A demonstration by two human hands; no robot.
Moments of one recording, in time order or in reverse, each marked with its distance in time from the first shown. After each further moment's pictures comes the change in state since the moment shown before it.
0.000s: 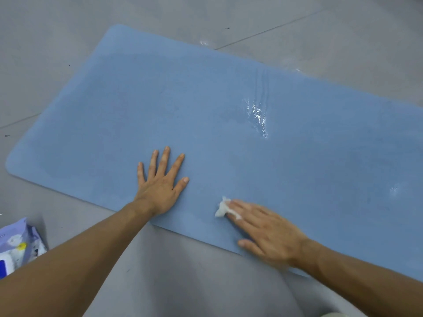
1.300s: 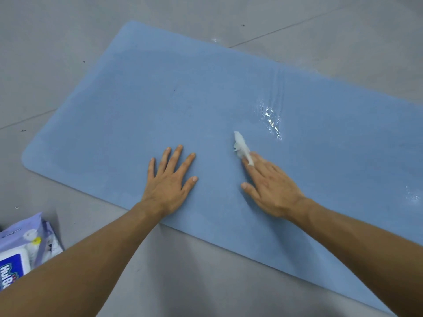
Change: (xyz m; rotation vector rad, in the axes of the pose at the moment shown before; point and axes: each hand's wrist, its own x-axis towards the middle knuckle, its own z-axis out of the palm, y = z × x) left_hand 0.003 -0.013 0.003 -0.004 0.149 0.063; right_hand 0.081 0.043 -0.033 0.009 0.034 0.327
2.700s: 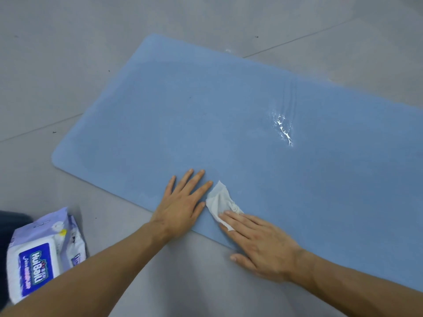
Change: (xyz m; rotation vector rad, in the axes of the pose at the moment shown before) left_hand -0.045 -0.005 0.013 0.068 0.026 0.224; right_hand -0.064 -0.075 0.030 -0.162 0.080 -0.471
